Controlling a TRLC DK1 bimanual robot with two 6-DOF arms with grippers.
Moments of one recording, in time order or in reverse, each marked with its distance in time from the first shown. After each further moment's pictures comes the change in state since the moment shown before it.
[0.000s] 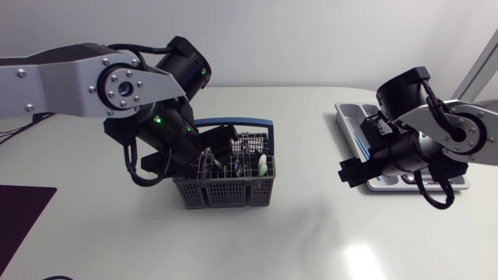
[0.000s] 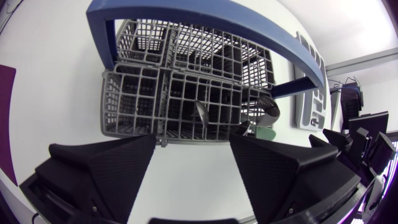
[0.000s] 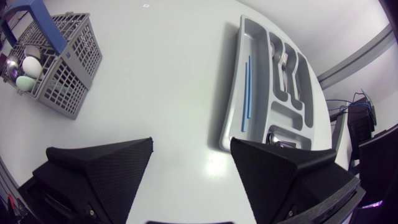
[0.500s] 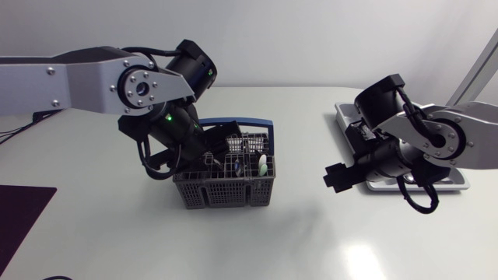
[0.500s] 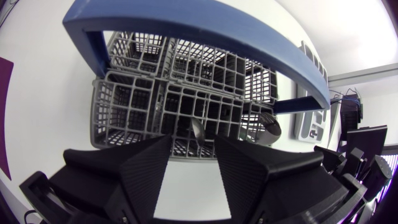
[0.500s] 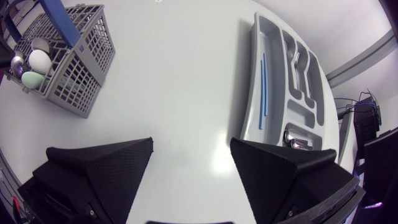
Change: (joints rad) left arm 0.015 0.063 0.031 0.037 -0.001 -0.045; right arm 0.094 0.041 0.001 -0.007 0.010 0.093
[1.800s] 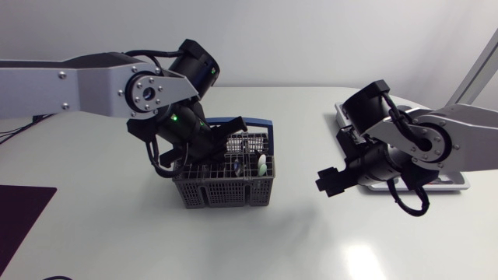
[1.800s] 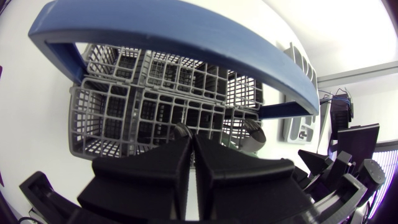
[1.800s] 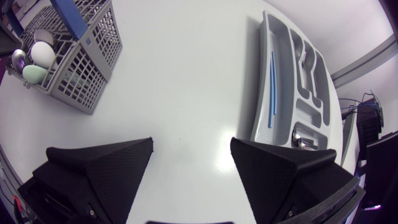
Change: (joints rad) left arm 0.002 0.018 -0.010 0.101 0.041 -0.003; right arm 0.046 0.031 0.000 0.001 0.001 0.037
